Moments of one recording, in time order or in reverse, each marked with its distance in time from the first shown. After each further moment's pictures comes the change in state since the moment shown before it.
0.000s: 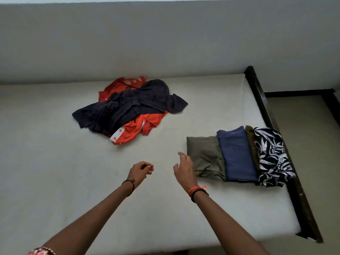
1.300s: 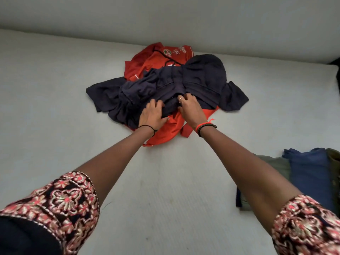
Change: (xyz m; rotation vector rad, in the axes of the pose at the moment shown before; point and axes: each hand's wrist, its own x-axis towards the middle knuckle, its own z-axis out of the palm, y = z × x) left_hand 0.271 0.026 -0.139 0.851 0.264 0.338; right_hand 0.296 -0.139 0.130 -0.494 -0.091 -0.465
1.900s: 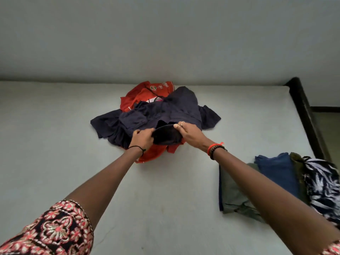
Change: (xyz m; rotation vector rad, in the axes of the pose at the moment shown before) left_hand -0.054 0.049 -0.069 0.013 -0.053 0.049; right_hand -0.091 0.006 -0.122 0.448 -0.126 0.040
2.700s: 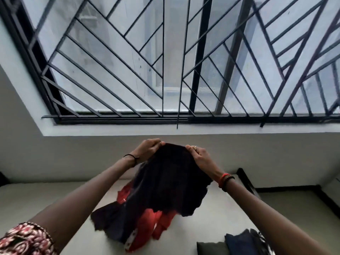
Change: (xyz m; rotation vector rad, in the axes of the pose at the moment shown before) left_hand -0.106 0.194 -0.366 -0.406 0.188 0.497; right_hand -0.165 -0.188 -0.282 0.290 0.483 -0.196
